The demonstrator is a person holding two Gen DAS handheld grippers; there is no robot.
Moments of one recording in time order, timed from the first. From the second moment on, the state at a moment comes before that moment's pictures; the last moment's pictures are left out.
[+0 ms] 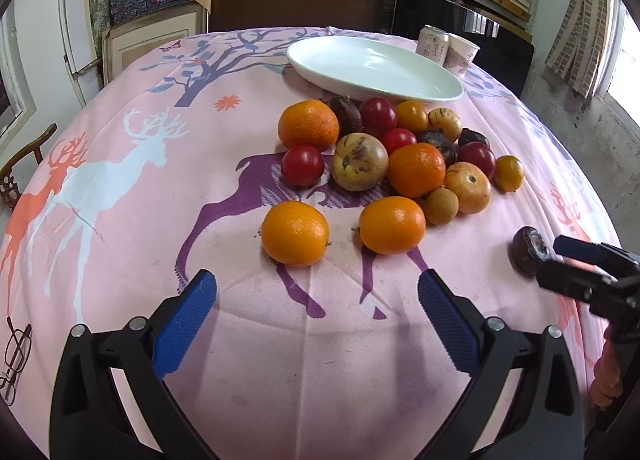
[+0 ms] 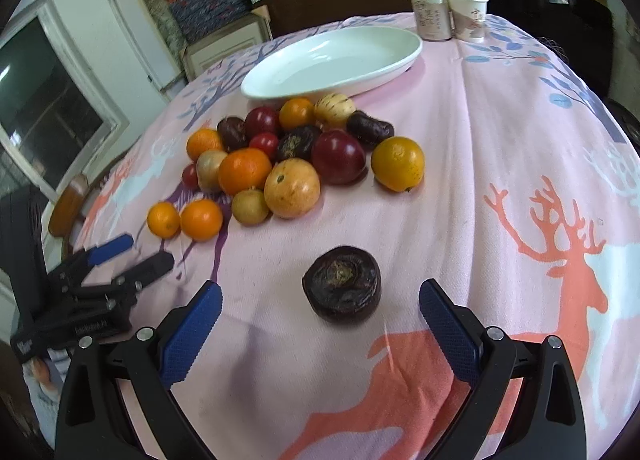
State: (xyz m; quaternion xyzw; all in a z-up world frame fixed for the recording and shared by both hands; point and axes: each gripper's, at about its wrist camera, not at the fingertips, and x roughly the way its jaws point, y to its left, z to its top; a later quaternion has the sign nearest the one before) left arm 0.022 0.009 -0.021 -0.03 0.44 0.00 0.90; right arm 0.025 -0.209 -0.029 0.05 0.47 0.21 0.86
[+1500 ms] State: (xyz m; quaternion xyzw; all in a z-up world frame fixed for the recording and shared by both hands) left arm 0.026 0.012 -0.015 -0.02 0.41 -0.01 0.91; right arm 0.021 -0.207 -0.032 -0.01 0.44 0.20 0.88
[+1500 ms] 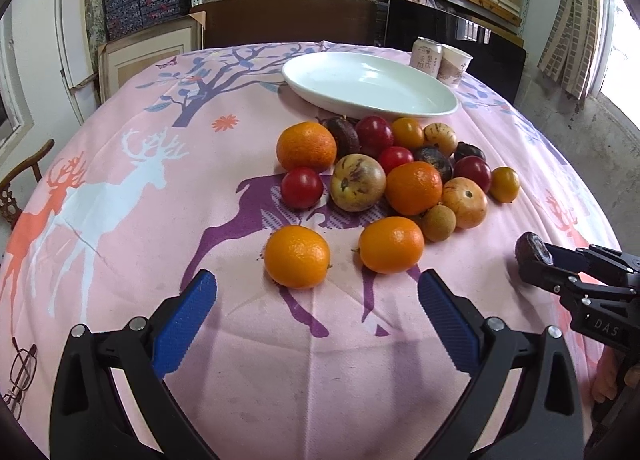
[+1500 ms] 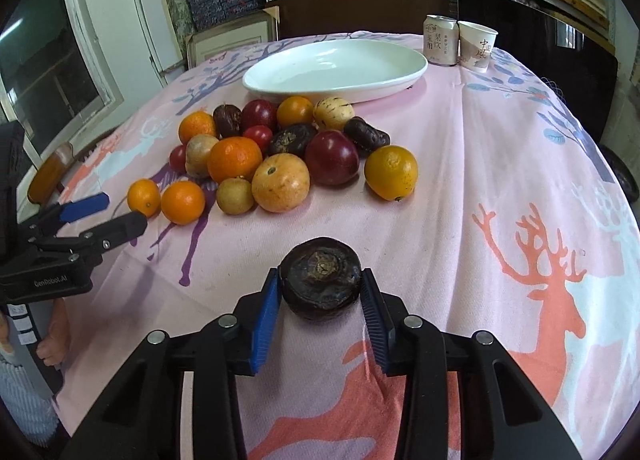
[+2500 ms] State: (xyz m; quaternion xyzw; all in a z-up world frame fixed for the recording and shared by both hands) left arm 0.064 0.015 -0.030 -0.01 0.44 -0.02 0.90; right arm 0.025 -0.224 -0.036 0.05 0.44 0.21 0.87
